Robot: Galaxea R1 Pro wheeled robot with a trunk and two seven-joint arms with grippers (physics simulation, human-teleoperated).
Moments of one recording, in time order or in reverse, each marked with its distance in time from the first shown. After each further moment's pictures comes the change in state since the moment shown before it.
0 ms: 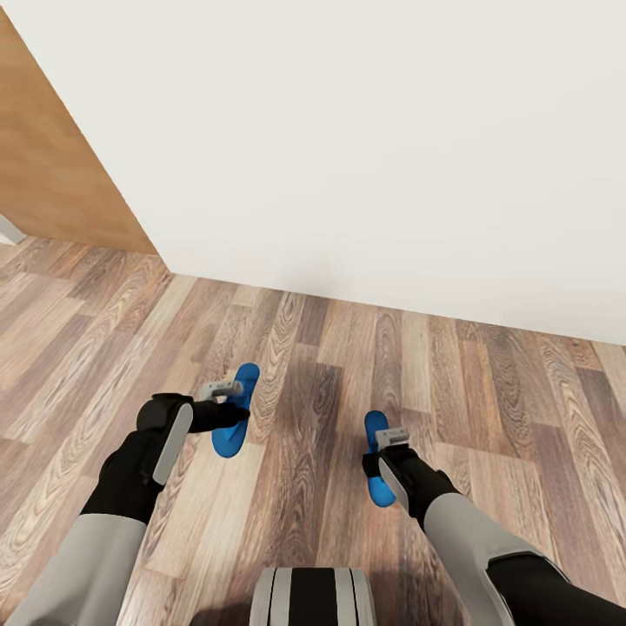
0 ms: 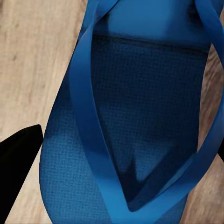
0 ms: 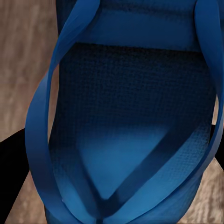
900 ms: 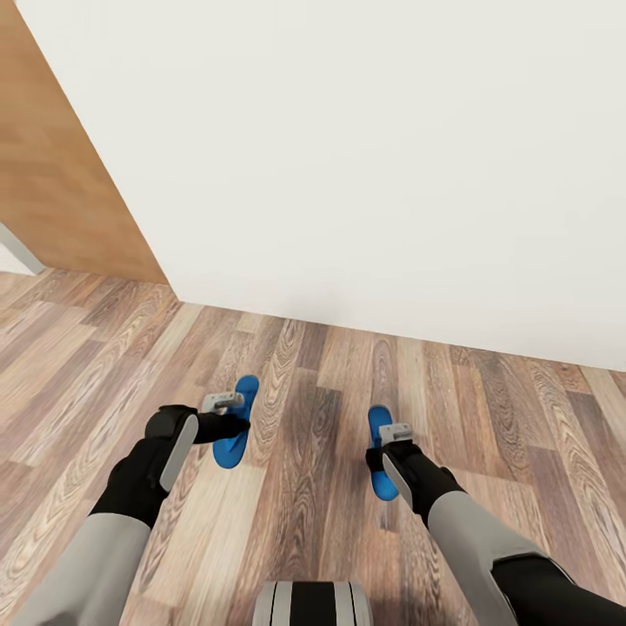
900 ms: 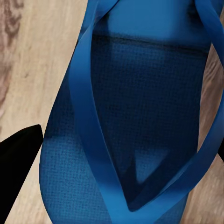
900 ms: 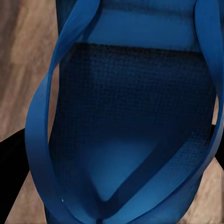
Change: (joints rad) left arm 0.000 -0.003 -0.002 0.131 -0.004 -0.092 0.006; right arm 0.002 -0.015 0.001 -0.040 0.000 0.012 0.001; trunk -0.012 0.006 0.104
